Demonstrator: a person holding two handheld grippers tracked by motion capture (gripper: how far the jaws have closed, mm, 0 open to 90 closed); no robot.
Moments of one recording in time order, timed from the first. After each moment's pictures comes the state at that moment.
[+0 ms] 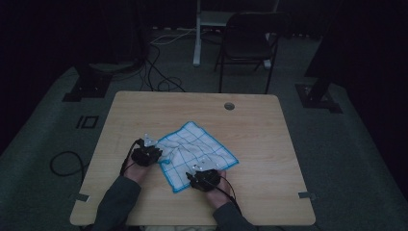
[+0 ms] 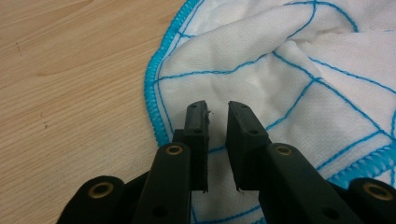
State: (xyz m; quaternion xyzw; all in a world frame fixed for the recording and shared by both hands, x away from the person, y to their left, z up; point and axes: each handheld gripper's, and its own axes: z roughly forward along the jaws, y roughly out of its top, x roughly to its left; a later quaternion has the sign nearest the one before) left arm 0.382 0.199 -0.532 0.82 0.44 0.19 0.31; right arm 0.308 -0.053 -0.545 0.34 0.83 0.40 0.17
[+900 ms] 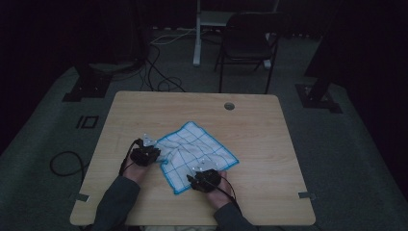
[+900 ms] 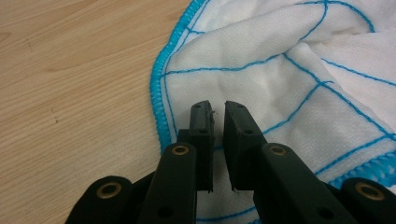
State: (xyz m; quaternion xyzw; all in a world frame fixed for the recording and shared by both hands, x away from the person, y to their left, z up) left arm 0.382 0.203 -0.532 0.82 0.44 0.20 0.30; right arm 0.308 -0.056 -0.546 0.33 0.85 0.39 0.16
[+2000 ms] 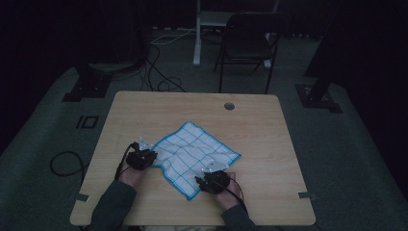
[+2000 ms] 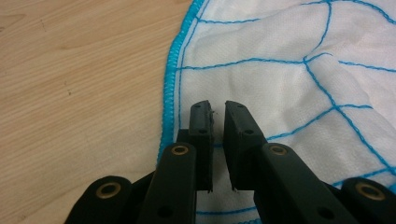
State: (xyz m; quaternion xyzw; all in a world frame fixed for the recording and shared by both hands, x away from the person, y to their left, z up) left arm 0.365 0.213 -0.533 0.82 0.45 0.20 0.31; right arm 0.303 -0.085 -0.544 0.35 0.84 0.38 0.15
